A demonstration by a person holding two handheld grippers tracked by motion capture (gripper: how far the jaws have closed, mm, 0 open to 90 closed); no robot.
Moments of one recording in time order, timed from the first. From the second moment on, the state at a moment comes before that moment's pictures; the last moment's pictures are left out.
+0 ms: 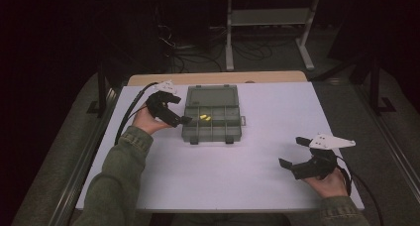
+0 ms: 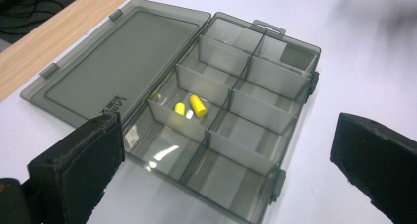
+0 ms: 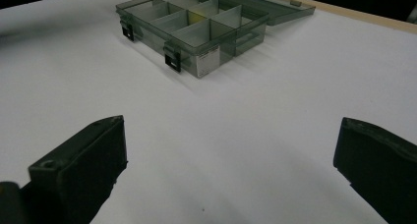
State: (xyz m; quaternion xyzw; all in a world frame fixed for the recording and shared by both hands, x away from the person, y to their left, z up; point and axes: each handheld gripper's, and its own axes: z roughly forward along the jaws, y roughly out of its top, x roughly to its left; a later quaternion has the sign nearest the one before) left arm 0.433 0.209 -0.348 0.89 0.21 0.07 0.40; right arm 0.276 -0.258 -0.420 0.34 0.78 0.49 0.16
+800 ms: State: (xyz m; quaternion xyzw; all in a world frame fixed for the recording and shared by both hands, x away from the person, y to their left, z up) left arm 0.376 0.258 -0.356 0.86 0.23 0.12 0.44; right arm 0.276 -0.257 -0.420 0.35 0.79 0.49 0.17
